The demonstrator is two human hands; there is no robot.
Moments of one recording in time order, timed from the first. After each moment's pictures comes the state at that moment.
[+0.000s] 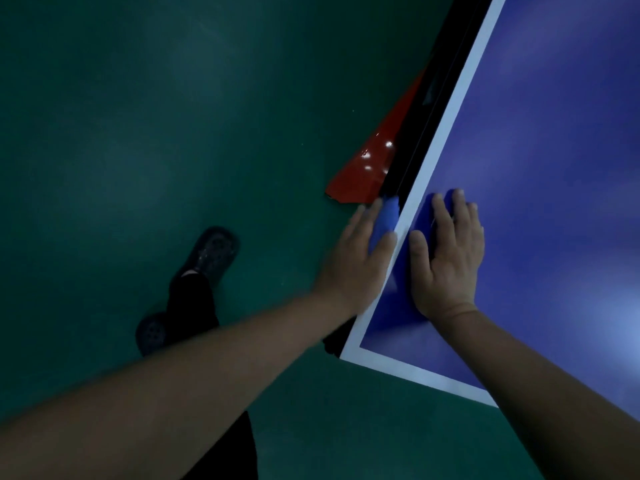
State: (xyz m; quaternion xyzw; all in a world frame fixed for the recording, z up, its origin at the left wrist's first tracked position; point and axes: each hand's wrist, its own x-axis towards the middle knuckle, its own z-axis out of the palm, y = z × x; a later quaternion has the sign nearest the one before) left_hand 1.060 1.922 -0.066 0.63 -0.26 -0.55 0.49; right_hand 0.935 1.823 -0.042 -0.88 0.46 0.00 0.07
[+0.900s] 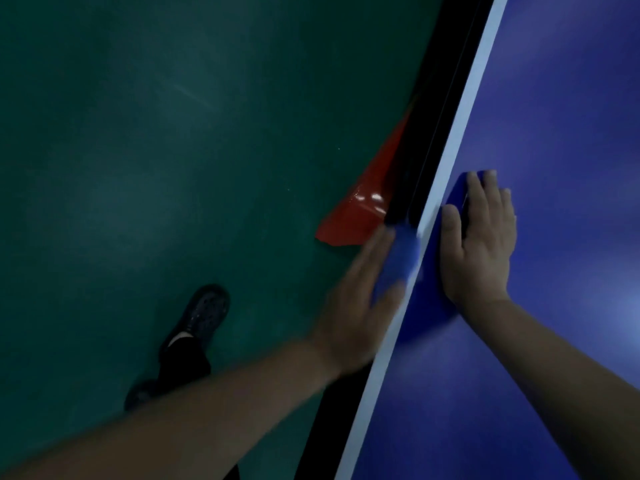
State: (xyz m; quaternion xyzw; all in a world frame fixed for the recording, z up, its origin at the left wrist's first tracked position) left_hand 1.112 1.810 -0.092 0.56 -0.33 -0.50 0.57; right_hand 1.018 1.651 -0.043 -0.84 0.53 -0.02 0.08
